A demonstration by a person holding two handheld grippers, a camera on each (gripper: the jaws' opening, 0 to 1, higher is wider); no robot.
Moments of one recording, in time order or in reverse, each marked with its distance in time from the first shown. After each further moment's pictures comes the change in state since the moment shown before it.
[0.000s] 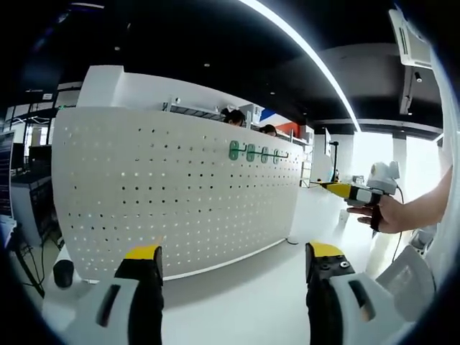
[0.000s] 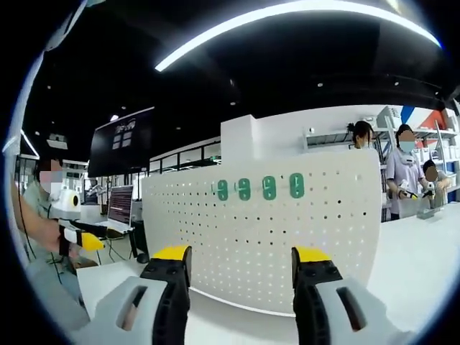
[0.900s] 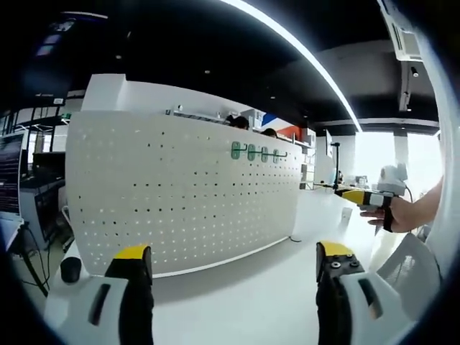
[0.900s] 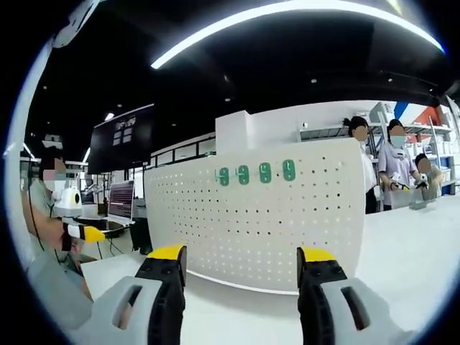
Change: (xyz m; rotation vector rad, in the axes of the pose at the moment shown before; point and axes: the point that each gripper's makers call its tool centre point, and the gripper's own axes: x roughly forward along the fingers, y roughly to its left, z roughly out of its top) left arm -0.027 0.001 -0.014 0.025 -0.046 0.023; right arm -0.047 0.009 -0.021 0.020 0.027 -0.037
